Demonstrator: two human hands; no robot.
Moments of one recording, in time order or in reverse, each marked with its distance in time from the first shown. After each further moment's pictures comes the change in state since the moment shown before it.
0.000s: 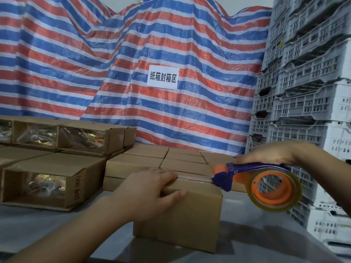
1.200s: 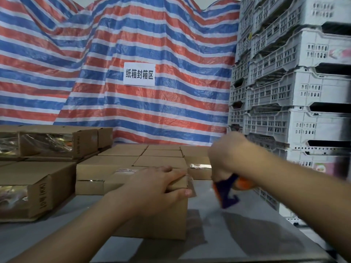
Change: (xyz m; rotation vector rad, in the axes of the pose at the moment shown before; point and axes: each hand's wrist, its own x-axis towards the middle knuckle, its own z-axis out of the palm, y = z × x) left_hand 0.036 0.063 0.010 0.009 -0.121 0.088; right_hand -0.038 -0.040 0.061 -1.119 0.339 0.112
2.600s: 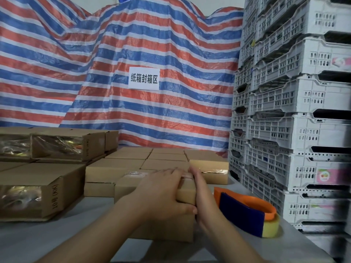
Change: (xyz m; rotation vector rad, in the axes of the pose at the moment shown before) left_hand 0.005 -0.008 0.017 -0.004 0.158 0.020; right_hand 0.010 -0.121 0.060 2.510 0.091 0.195
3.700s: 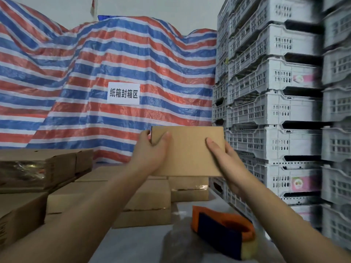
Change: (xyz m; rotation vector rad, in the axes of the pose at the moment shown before) left_hand 0.104 0.020 -0.058 -1.048 0.491 -0.392; right_hand 0.031 -0.130 -0.094 -0.273 0.096 -0.469
